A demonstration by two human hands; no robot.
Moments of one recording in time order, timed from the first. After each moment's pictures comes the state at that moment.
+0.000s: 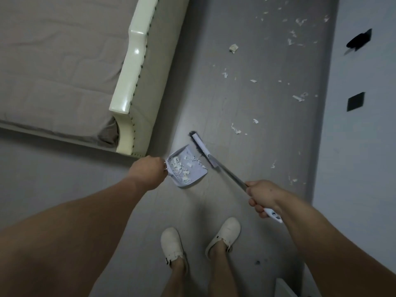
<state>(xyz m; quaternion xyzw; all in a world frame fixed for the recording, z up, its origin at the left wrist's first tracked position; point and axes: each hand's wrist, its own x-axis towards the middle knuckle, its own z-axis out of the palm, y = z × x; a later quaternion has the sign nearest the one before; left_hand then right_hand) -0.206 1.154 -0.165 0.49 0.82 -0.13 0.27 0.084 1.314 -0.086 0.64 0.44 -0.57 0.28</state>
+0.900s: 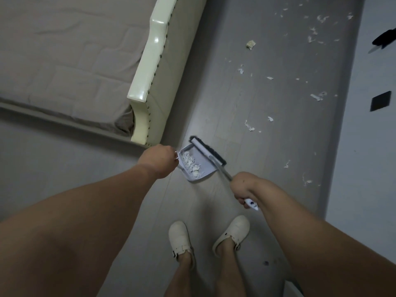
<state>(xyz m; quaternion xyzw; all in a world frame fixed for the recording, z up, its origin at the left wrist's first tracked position) -0.211 1.132 -0.165 0.49 0.82 -0.13 0.26 0.019 1.272 -0.132 0.51 0.52 -0.50 0.46</state>
